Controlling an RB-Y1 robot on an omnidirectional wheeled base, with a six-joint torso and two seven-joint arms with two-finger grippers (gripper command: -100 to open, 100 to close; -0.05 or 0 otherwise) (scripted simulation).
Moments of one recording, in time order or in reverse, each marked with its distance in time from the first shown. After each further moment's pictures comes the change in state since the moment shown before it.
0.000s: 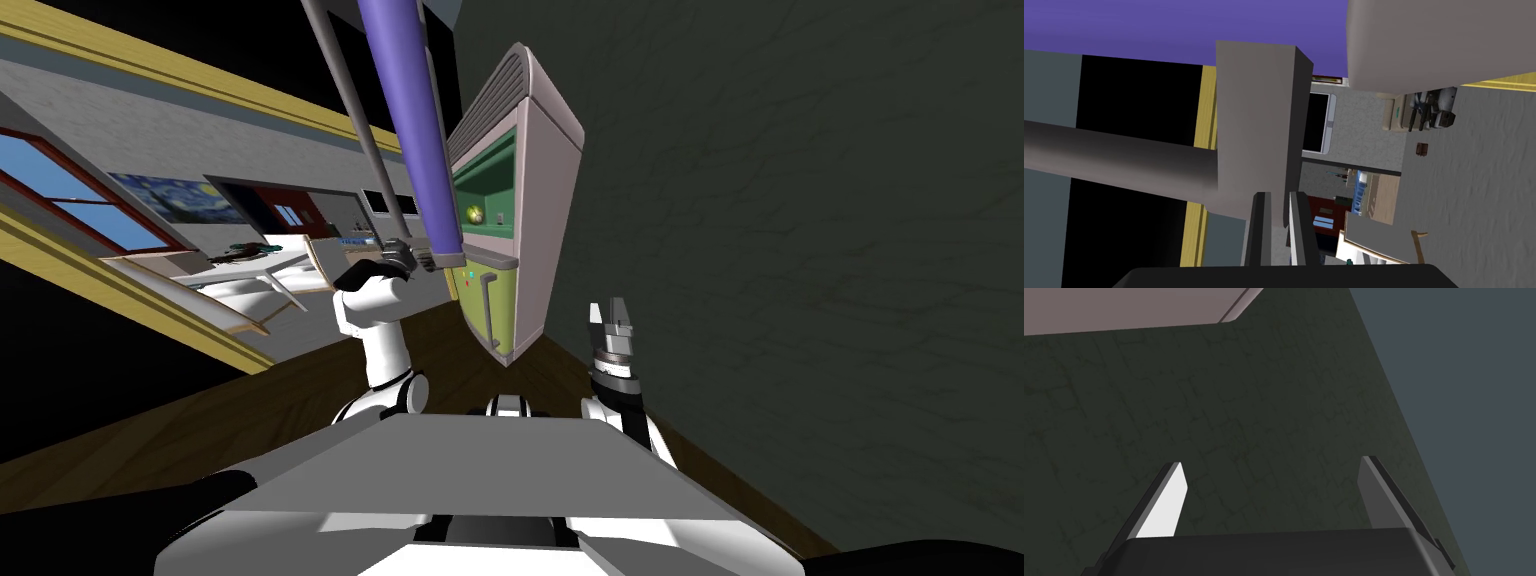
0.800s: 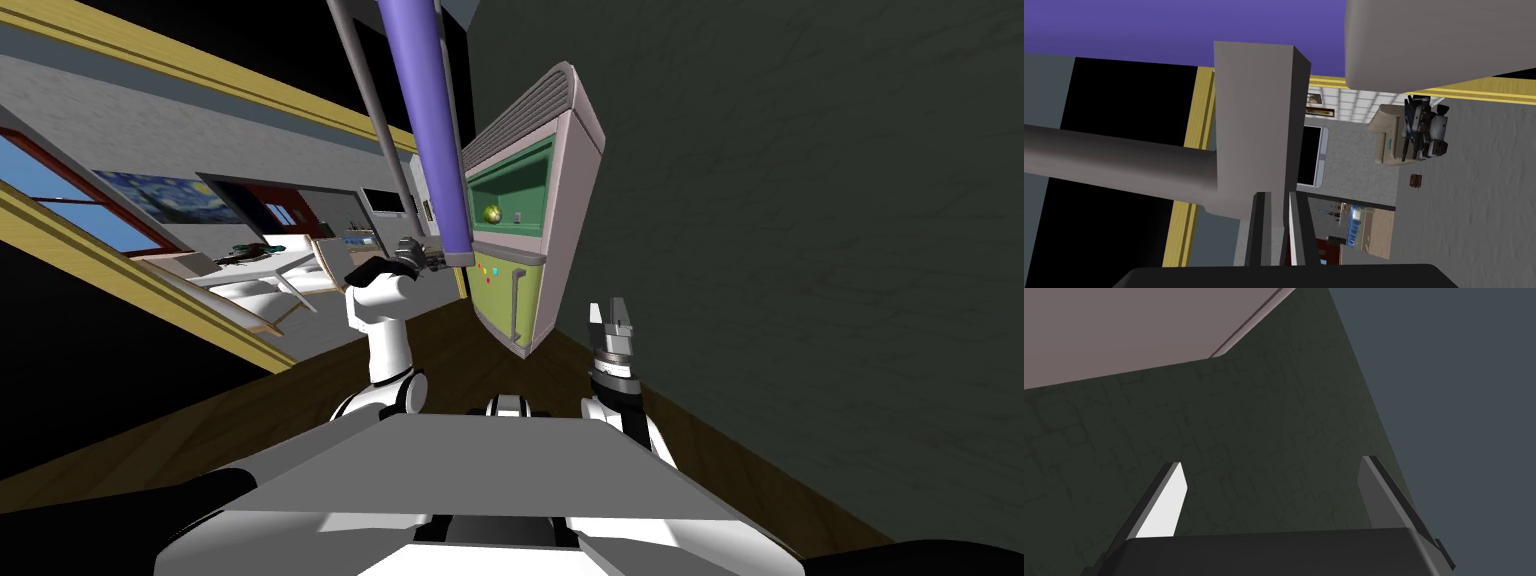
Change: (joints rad) left arm -0.013 0.026 -0.066 0.031 0.079 0.007 0.004; right arm 0.000 0.000 0.000 0.000 0.000 0.000 0.000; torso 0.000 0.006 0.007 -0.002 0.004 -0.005
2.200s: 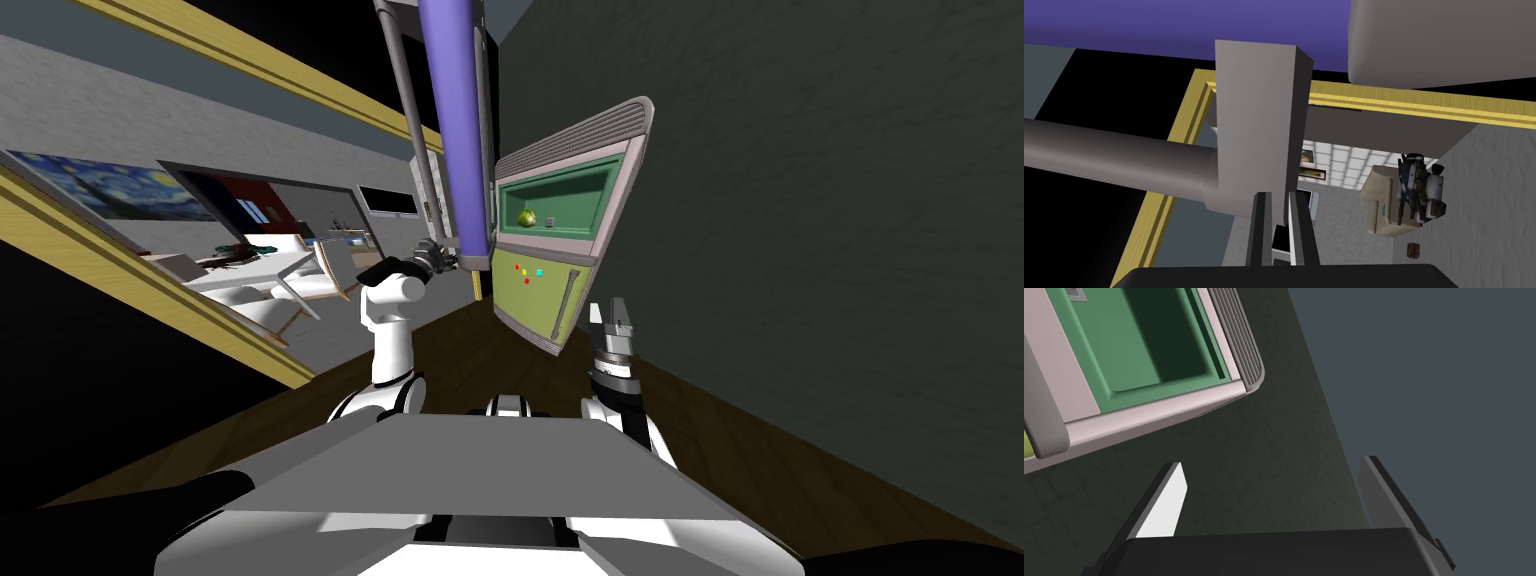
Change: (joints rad) left arm 0.020 0.017 -0.108 -0.017 0.174 0.022 -0.024; right arm 0.000 0.000 0.000 0.000 0.000 0.000 0.000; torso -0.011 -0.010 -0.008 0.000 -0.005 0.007
